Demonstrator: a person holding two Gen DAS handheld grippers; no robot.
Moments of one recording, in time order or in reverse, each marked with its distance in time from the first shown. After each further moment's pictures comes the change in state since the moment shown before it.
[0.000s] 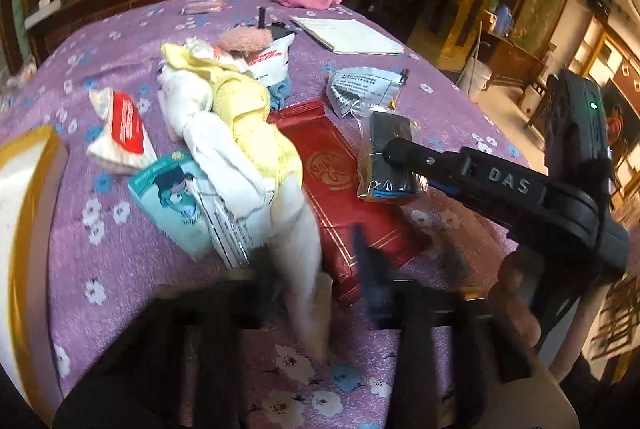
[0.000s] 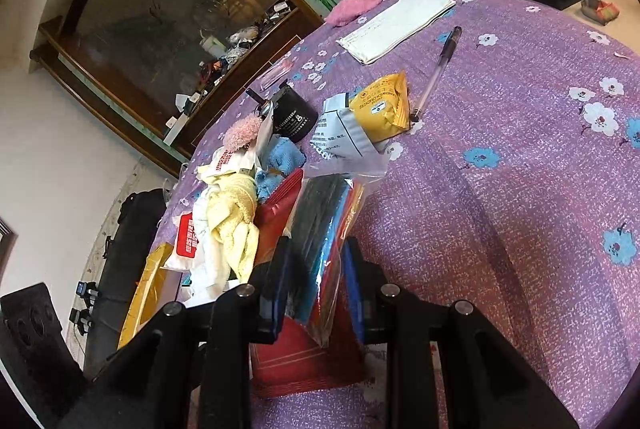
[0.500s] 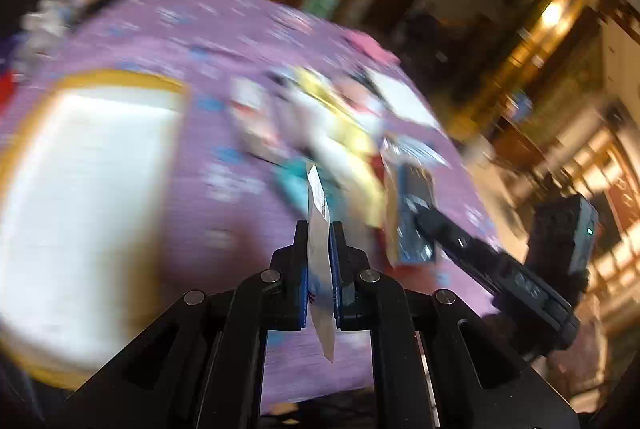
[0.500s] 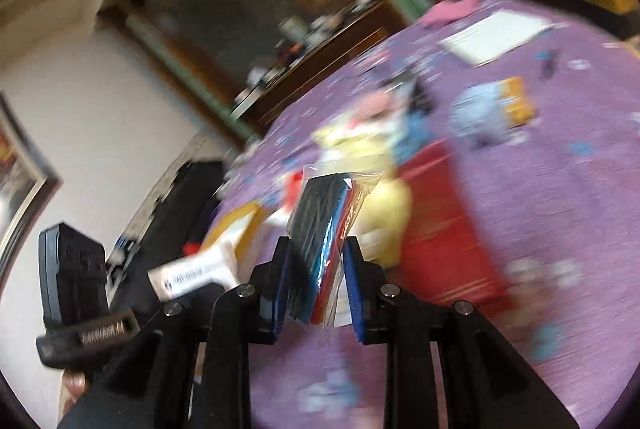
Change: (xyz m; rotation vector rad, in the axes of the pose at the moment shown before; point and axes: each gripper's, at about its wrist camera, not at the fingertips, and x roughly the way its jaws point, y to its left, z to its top) left arm -0.128 0.103 -0.037 -0.347 -0.136 -0.039; right arm -0.005 0.101 -0.044 -0.173 0.089 0.243
